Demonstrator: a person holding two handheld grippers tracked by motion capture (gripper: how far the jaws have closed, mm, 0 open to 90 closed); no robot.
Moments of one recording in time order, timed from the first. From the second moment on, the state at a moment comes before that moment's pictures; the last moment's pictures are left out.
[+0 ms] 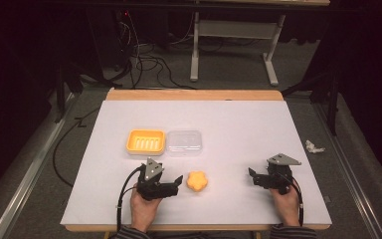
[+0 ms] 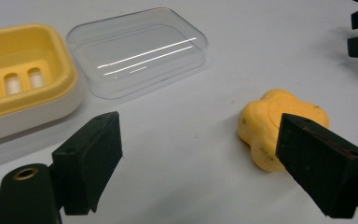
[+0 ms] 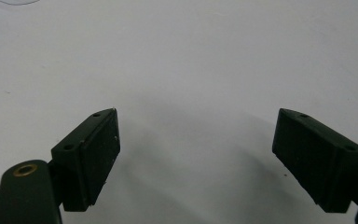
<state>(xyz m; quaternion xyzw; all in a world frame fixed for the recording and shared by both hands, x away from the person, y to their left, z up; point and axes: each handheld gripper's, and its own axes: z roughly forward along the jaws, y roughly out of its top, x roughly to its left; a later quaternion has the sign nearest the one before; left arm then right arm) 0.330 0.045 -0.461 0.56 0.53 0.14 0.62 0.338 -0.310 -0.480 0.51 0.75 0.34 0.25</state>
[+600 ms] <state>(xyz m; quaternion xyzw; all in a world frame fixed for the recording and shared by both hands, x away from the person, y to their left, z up) 0.322 0.007 -0.463 0.60 0.50 0.11 0.62 0.339 -0.310 -0.480 0.51 0.75 0.34 0.25</state>
